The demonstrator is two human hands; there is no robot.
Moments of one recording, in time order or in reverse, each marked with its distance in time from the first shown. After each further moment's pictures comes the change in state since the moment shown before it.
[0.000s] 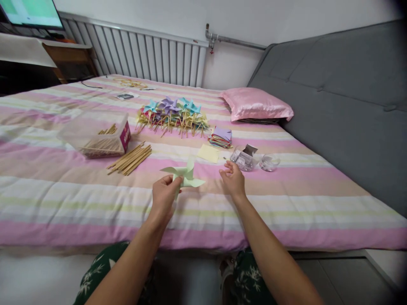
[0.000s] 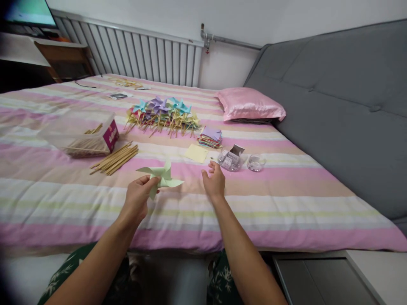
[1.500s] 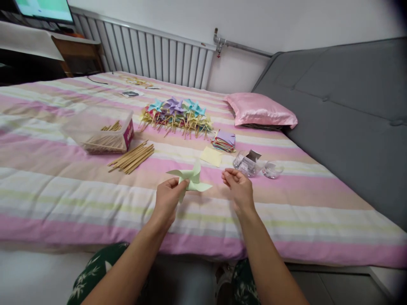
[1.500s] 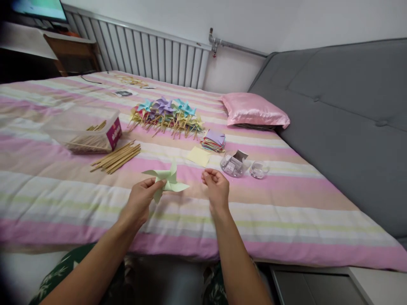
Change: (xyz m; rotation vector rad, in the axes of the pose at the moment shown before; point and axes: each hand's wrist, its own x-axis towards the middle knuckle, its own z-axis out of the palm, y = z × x) left_hand 0.001 -0.007 -0.002 -0.042 -0.089 -0.032; right_hand -0.017 -0.034 -0.002 0.577 0.006 0.180
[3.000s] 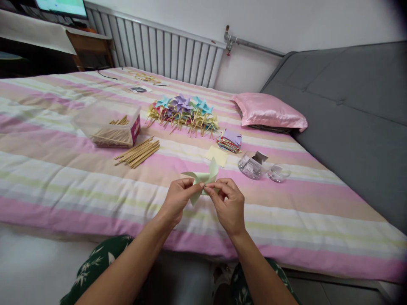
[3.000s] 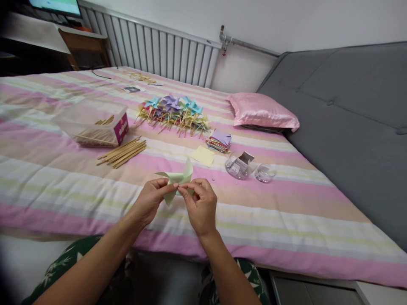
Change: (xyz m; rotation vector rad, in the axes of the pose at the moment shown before) left_hand -0.010 0.001 0.003 -0.106 -0.310 -0.058; right_hand -0.061 -0.027 0.018 -0.337 -0.256 -0.414
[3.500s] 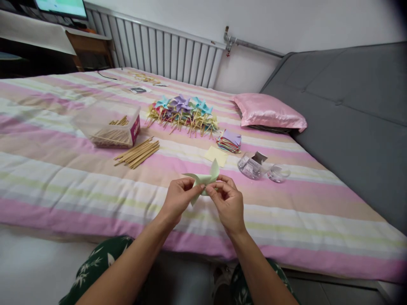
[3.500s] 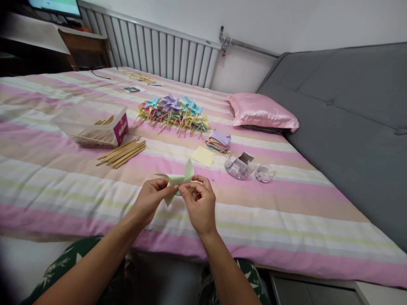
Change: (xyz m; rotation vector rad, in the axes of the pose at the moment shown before) left_hand -0.001 0.002 0.001 0.107 0.004 0.101; right_hand 0.002 0.005 0.001 0.134 -0.008 0.144
